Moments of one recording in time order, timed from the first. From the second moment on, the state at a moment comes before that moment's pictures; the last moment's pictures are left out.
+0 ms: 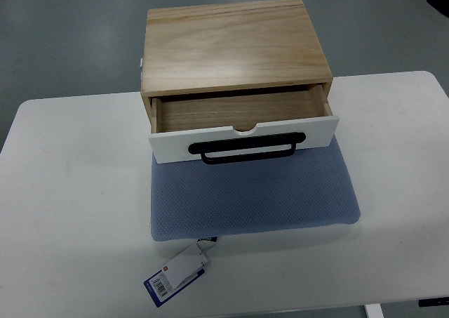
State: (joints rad) left arm -0.03 0.00 -0.08 -0.16 0.01 -0.02 0.09; right arm 0.89 -0.77 0.76 1.13 -0.12 -0.09 -0.02
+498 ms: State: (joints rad) left arm -0.03 0.00 -0.08 -0.16 0.01 -0.02 0.09; right arm 0.60 -0.53 0.98 1.01 -0.16 -0.09 0.06
